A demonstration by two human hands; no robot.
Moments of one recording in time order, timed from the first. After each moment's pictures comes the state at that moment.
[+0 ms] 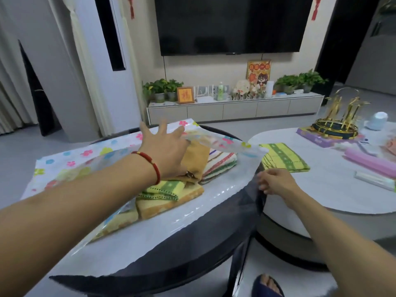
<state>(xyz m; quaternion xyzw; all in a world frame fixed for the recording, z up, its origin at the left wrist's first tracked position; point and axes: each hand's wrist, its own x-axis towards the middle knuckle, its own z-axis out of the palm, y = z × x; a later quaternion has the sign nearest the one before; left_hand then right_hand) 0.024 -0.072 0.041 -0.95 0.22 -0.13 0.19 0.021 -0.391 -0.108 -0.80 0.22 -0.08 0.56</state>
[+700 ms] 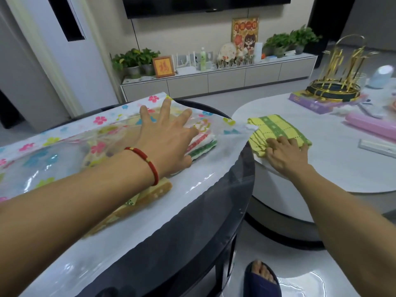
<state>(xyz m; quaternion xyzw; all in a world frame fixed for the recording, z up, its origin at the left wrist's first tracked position) 0.081 -0.170 -0.024 -0.93 0.29 -0.14 0.17 0.106 -0.511 -0.190 -0.98 0.21 -0.05 0.04</state>
